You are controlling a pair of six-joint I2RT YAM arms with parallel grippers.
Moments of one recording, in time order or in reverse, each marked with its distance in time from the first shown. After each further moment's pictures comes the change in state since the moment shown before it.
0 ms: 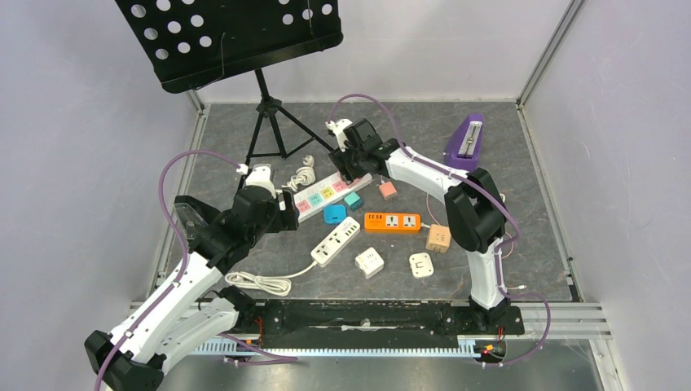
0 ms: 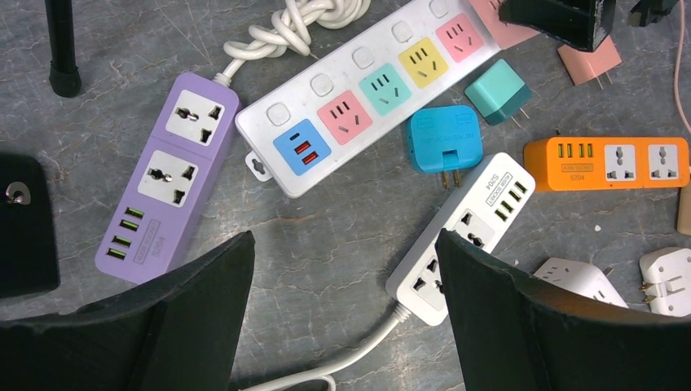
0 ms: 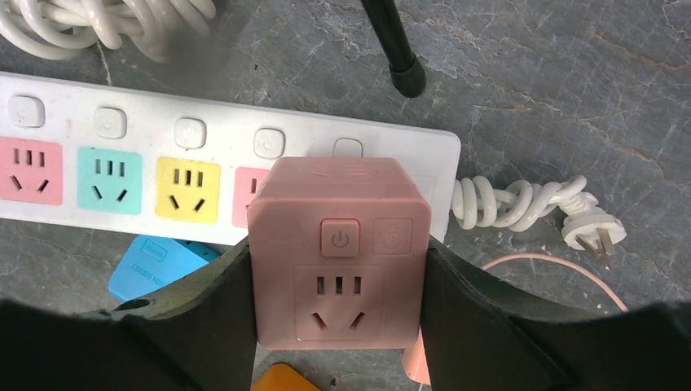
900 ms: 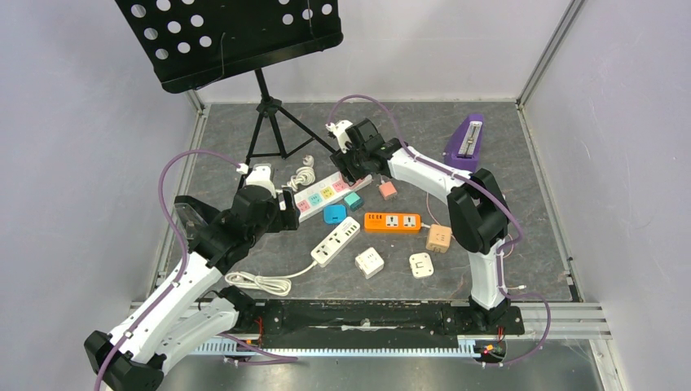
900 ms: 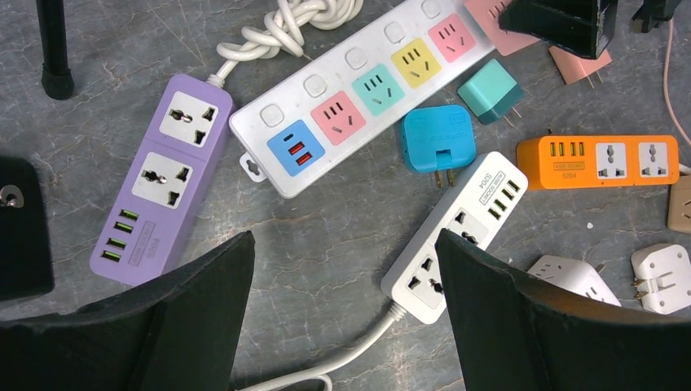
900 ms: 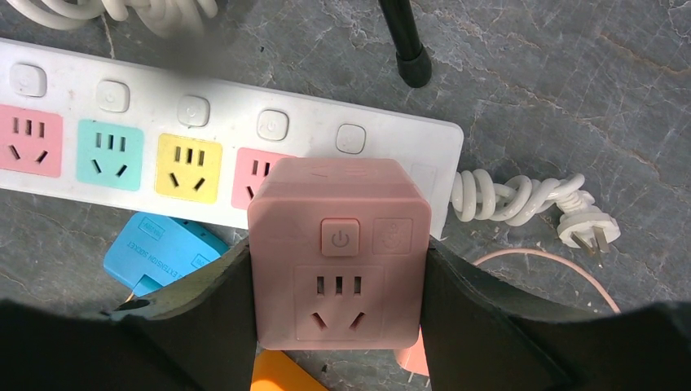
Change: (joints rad) left arm 0.000 0.000 0.007 0.000 0.009 0.000; right arm -0.001 -0.022 -0.014 -0.016 -0.031 -0.041
